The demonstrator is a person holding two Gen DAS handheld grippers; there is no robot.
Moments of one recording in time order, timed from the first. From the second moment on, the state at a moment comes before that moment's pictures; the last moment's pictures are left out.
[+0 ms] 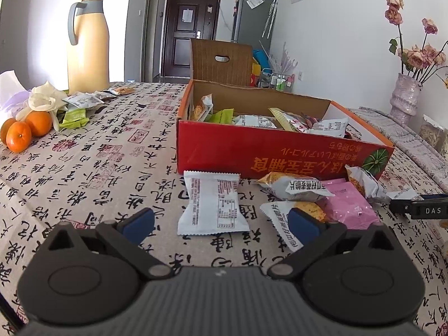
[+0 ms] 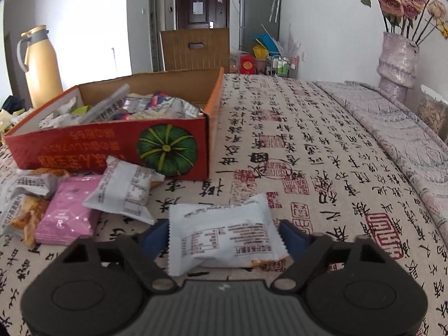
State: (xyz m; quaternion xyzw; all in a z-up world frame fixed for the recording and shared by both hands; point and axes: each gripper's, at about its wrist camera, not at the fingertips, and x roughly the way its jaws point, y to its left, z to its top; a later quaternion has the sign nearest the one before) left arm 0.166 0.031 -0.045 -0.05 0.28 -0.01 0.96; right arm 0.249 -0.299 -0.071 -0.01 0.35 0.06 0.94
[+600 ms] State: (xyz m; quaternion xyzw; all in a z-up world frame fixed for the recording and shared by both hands) left arm 0.167 0.033 -0.046 -0.06 0.29 -0.01 0.96; right arm 0.220 -0.293 -0.064 0.01 0.30 0.06 0.95
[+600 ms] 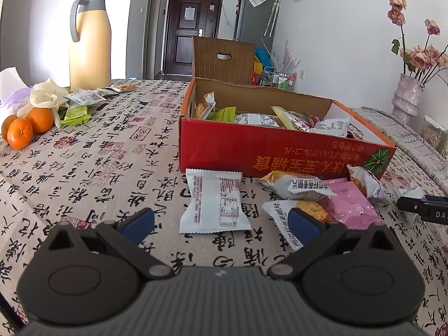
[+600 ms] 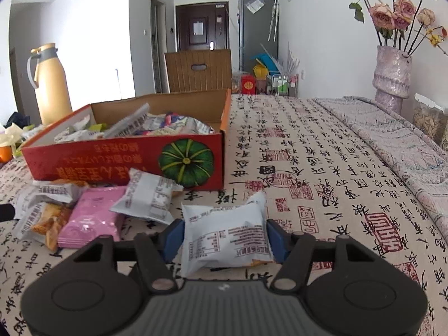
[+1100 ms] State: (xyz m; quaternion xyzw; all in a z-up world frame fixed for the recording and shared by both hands) left arm 0.203 0.049 -0.035 -0.06 0.34 0.03 0.94; right arm 0.198 -0.278 -0.049 0.04 0.25 0.08 0.96
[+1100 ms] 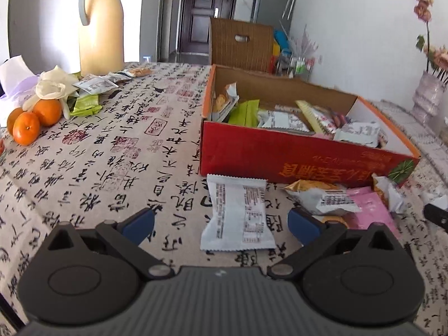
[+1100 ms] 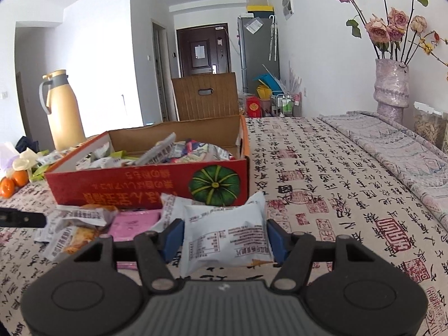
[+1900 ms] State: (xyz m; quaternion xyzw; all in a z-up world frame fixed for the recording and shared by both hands) left arm 0.222 0.036 -0.048 -0.04 0.37 0.03 0.93; right arm 0.187 -0.274 -0.044 0.06 0.24 0.09 0.96
